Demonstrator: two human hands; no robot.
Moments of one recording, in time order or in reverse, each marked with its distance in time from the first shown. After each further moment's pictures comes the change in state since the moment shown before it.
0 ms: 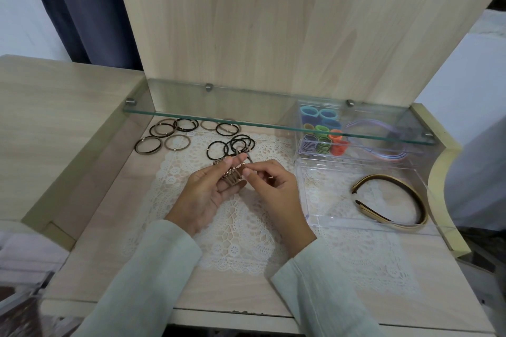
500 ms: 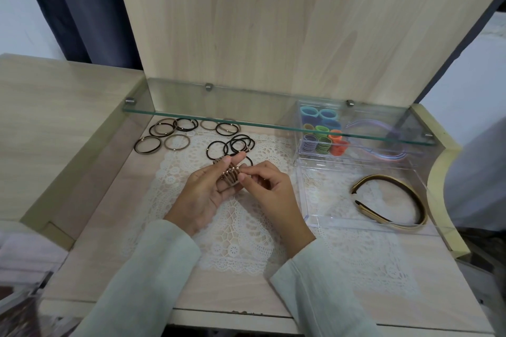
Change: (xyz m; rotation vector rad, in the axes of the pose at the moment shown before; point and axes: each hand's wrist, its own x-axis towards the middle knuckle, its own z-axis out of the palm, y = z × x) left_hand 0.000 0.001 -0.001 0.002 0.012 0.004; right_hand 0.000 0.000 0.002 -0.096 -0.090 -0.009
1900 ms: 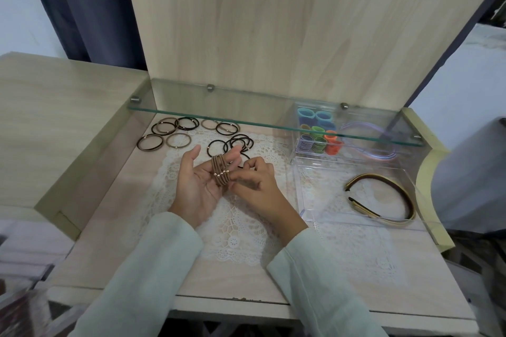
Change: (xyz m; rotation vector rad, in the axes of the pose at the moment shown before) left_hand -0.007 0.010 0.005 -0.248 -0.032 -0.063; right_hand 0.004 0.003 0.011 -0.391 -0.178 0.041
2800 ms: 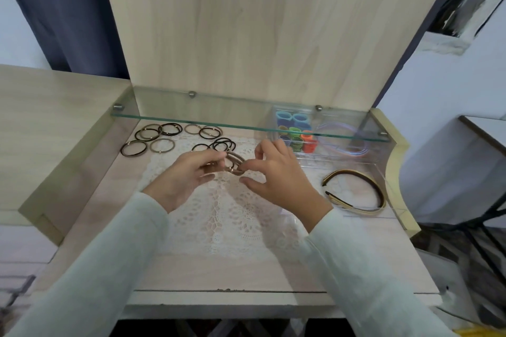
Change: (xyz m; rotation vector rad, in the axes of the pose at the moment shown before) left_hand -0.011 0.031 0.026 0.714 -0.054 -0.044; right_hand -0.016 -0.026 -0.076 -0.882 0.121 -0.436
